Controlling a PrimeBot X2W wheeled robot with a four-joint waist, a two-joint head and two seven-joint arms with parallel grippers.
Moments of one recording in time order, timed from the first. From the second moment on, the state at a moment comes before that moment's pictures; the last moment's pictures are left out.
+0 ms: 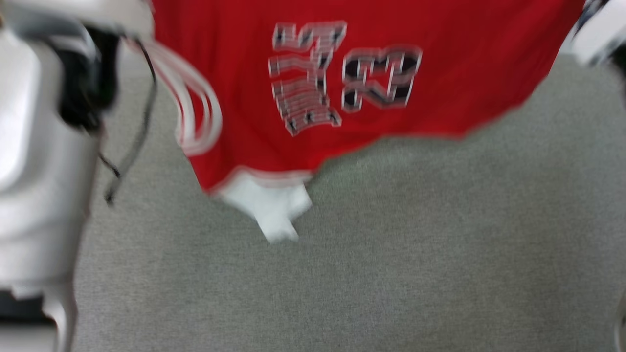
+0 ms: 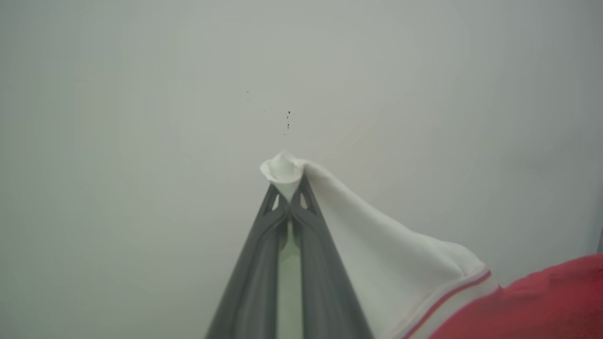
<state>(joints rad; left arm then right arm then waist) -1.02 0.38 -0.28 0.30 -0.61 0.08 -0.08 -0.96 -0.23 -0.01 0.35 0.35 0.13 0.30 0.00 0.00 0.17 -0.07</state>
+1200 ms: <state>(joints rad) -1.72 0.40 -0.30 0.63 -0.54 0.06 -0.01 -1.77 -0.28 0.17 0.83 0.51 0.13 0.08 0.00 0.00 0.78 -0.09</state>
